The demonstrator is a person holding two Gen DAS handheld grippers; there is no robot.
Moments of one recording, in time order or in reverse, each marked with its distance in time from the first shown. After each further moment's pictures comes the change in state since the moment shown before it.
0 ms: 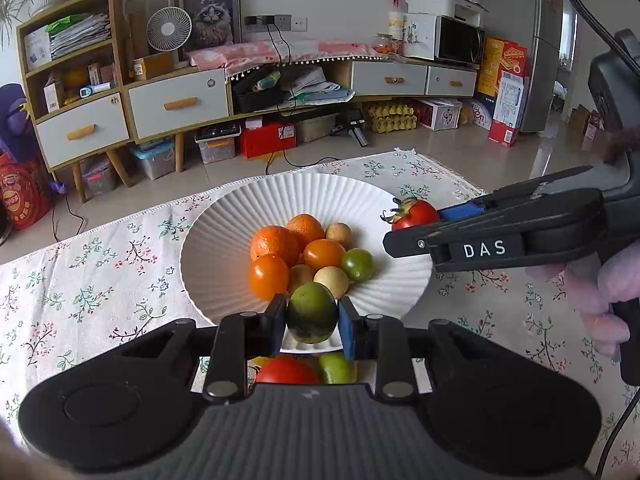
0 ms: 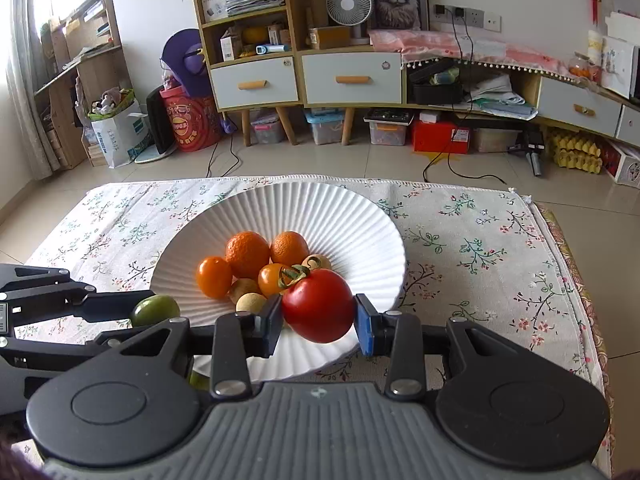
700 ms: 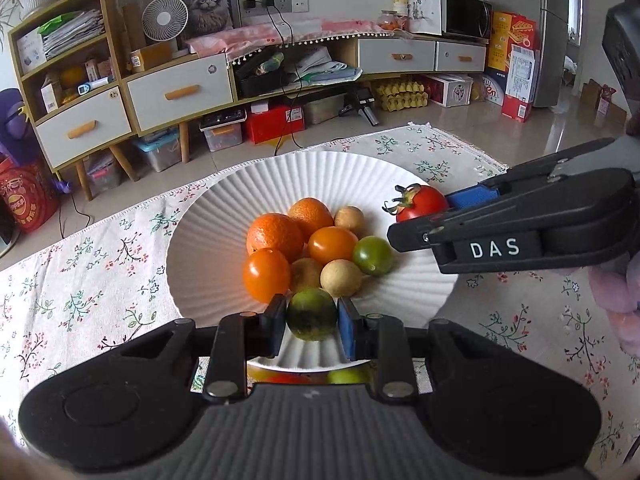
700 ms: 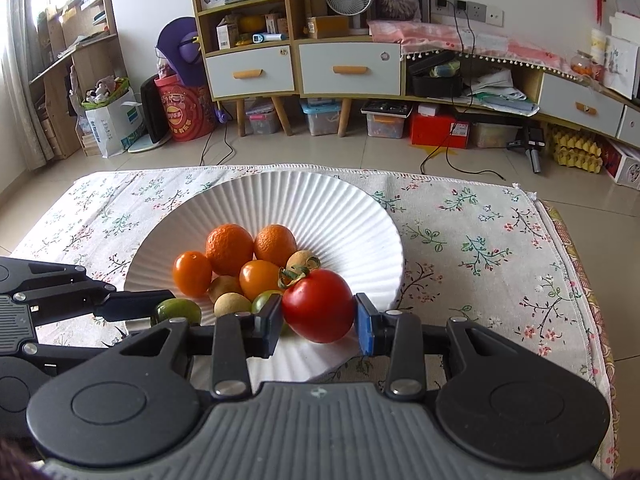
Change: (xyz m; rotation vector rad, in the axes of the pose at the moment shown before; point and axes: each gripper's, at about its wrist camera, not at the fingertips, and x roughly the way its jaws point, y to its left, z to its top) left arm 0.021 -0.006 0.003 0.055 0.047 0.055; right arm 0.011 -0.002 -0.002 -0.024 0.022 -0.014
